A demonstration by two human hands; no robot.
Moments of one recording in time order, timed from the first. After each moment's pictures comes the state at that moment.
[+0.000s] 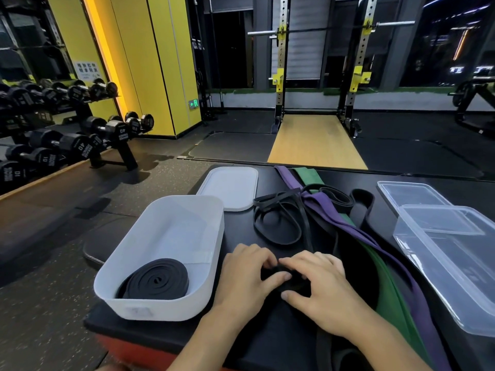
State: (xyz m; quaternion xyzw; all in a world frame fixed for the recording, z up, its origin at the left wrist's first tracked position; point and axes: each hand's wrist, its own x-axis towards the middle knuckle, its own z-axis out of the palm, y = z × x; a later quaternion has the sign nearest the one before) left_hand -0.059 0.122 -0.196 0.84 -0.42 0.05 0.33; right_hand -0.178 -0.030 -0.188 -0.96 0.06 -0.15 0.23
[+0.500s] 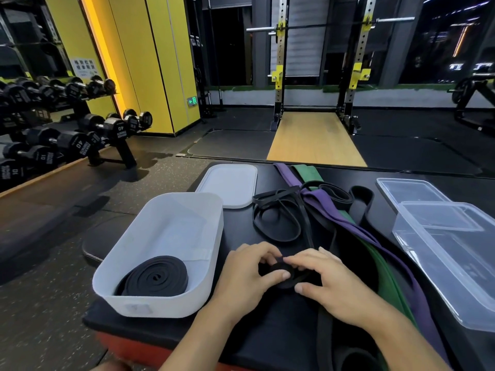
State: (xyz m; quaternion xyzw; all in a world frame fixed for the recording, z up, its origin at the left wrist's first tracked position) left_hand -0.056 0.124 -0.197 0.82 -0.41 -0.02 0.40; right_hand -0.179 -0.055 -0.191 -0.94 0.04 -0.10 0.34
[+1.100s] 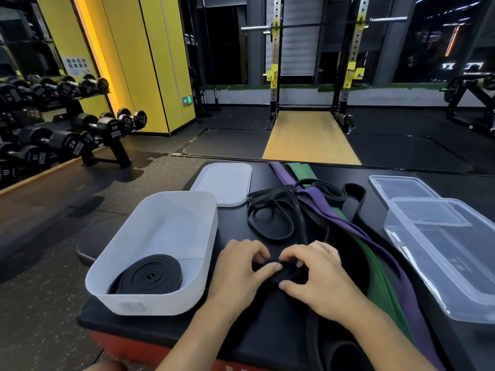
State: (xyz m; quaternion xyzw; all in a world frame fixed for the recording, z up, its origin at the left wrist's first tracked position) left_hand -0.059 0.123 -0.199 0.83 -0.39 0.04 0.39; right_hand -0.182 -0.035 -0.183 -0.94 0.09 -0.18 0.26
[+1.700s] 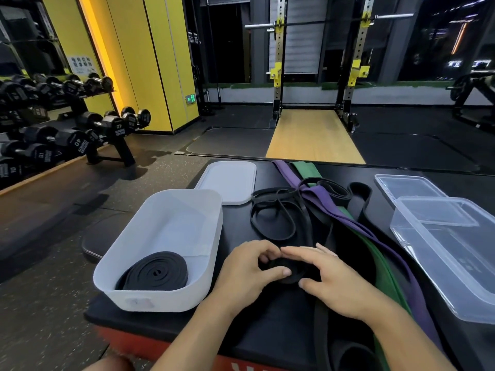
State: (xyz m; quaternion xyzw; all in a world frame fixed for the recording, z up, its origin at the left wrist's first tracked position) left_hand -0.056 0.123 -0.196 0.80 -0.40 -0.06 0.44; right_hand -0.182 -0.053 -0.188 -0.93 0.03 -0.07 0.35
